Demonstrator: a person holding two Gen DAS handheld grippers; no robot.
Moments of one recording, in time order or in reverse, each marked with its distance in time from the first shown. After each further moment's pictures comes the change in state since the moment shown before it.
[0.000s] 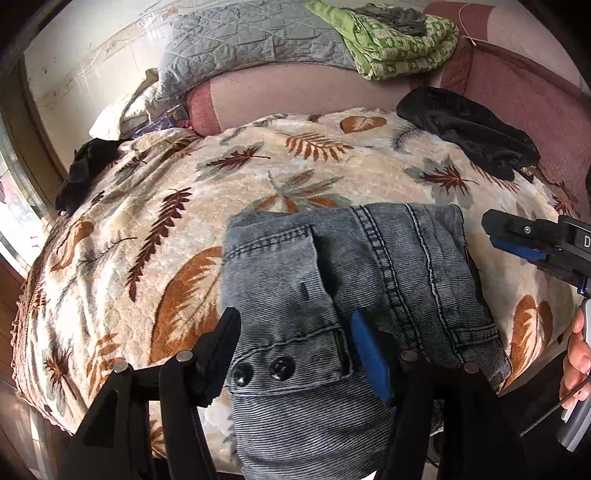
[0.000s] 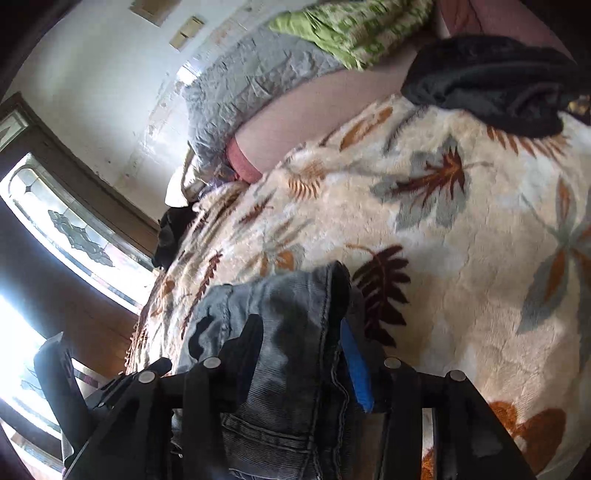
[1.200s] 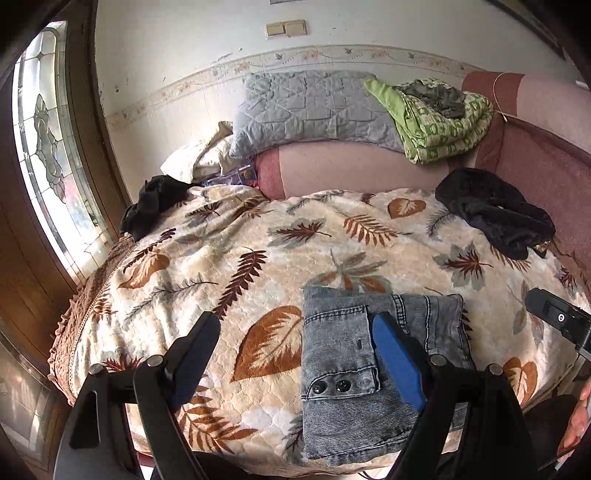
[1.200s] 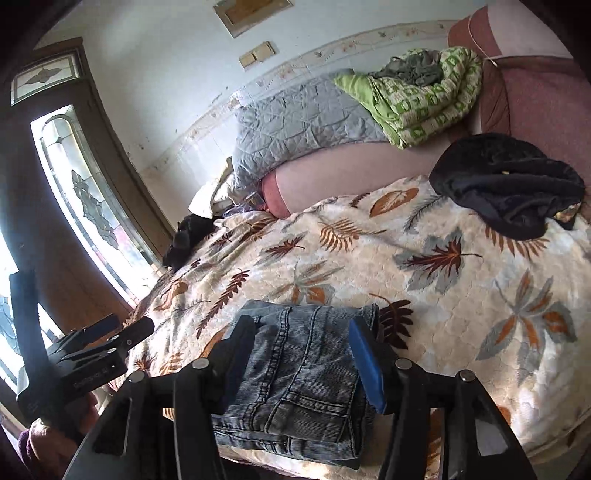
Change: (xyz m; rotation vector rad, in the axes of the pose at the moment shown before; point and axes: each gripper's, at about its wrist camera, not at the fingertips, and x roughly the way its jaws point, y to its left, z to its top) left arm -0.113 0.035 0.015 -0.130 -0.228 0.148; right arm -0.089 0.085 -0.016 -0.238 -0.146 -0.066
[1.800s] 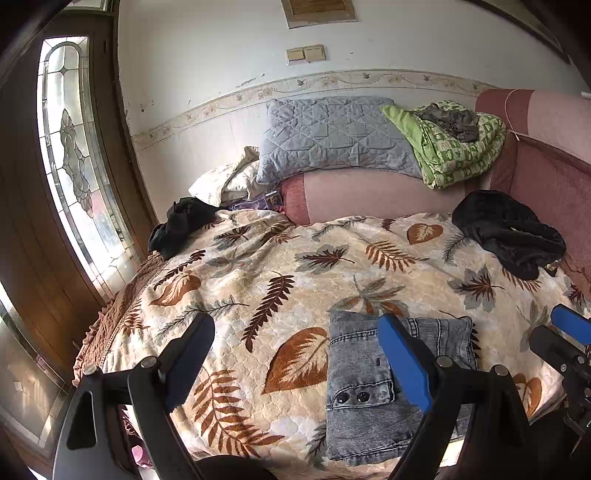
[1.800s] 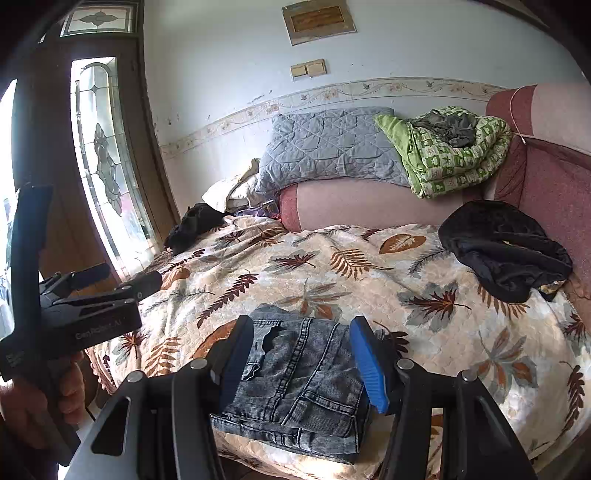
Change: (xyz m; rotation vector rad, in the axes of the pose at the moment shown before) left arm -0.035 0.013 0.012 -0.020 -0.076 0.086; right arm -0.030 0.069 -0.005 -0.232 -0.046 -0.072
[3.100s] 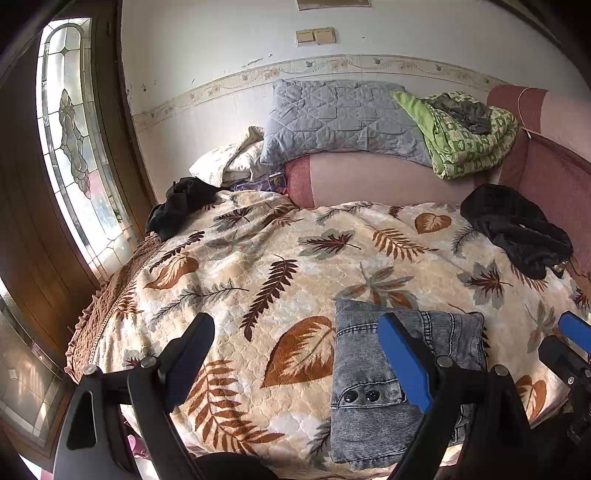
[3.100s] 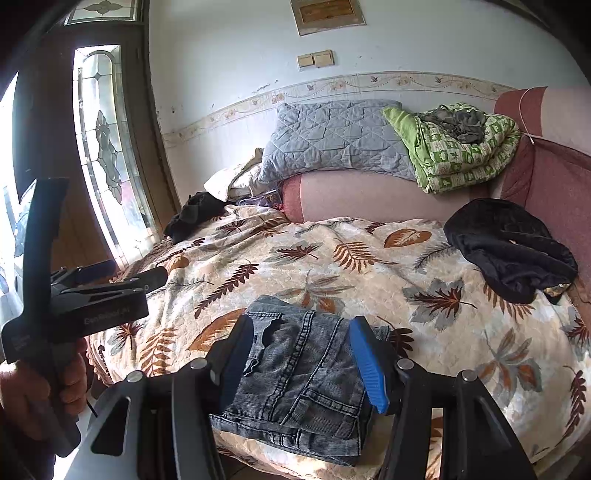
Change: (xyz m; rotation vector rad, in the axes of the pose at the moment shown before) left arm 0.030 0.008 -0.006 -0.033 0.067 -0.002; right arm 0.018 0.002 -0.004 -0.029 0.035 0.003
